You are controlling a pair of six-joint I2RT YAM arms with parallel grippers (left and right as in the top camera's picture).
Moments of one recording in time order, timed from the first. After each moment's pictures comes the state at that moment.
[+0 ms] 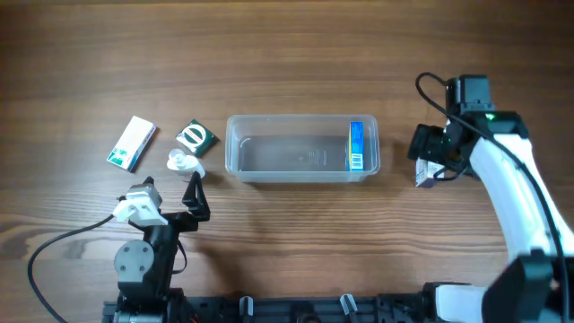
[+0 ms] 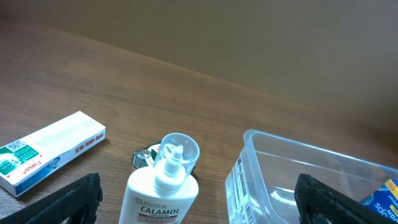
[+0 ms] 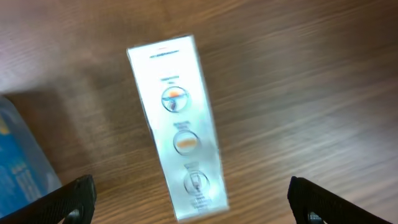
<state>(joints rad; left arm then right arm) -0.03 0.01 0.07 -0.21 0.02 -0.33 -0.03 1.52 1.10 -0.97 0.15 0.28</state>
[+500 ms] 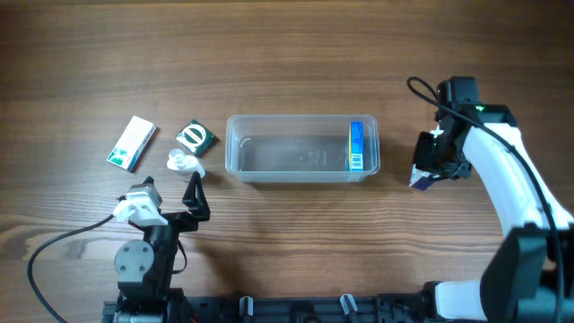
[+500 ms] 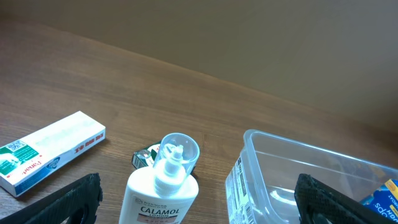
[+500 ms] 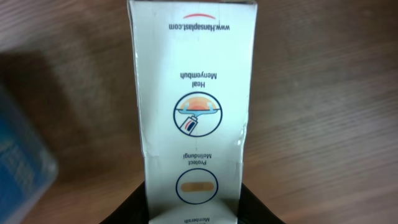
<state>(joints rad) -0.03 0.01 0.07 -0.21 0.02 -0.33 -0.03 1.57 1.11 -1.03 0.08 0.28</state>
